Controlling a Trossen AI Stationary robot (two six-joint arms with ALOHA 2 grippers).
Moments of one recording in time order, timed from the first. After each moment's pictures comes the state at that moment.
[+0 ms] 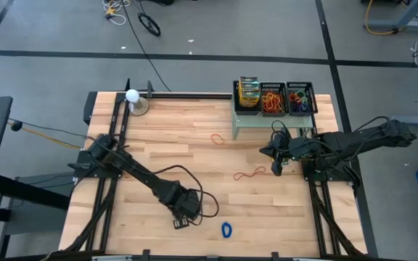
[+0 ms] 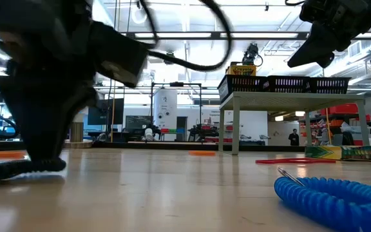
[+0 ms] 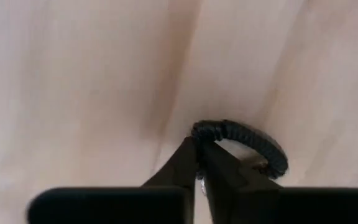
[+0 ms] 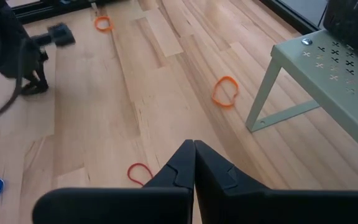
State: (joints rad) left arm -0.50 1.99 1.31 -0.77 -0.01 -0.76; right arm 0.19 0.77 0.60 -0.46 0.36 0.38
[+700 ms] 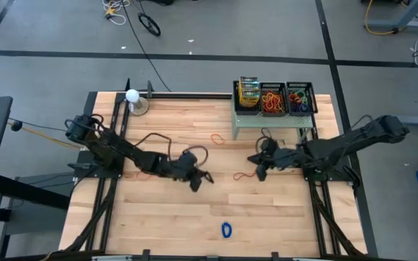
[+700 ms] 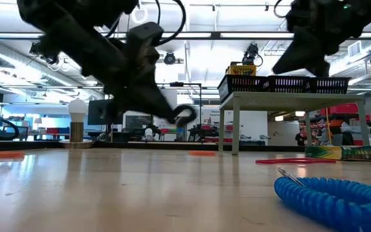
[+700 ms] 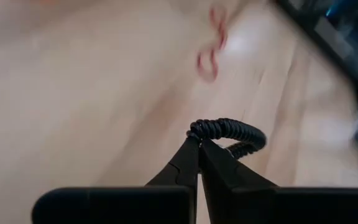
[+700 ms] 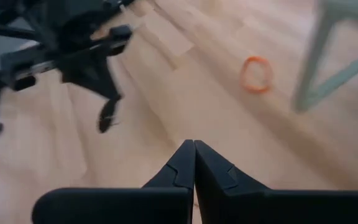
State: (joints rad) left arm -0.27 1.66 0.71 0.34 -0.34 -0.85; right arm 0.26 1.00 0.60 -0.25 0.41 0.73
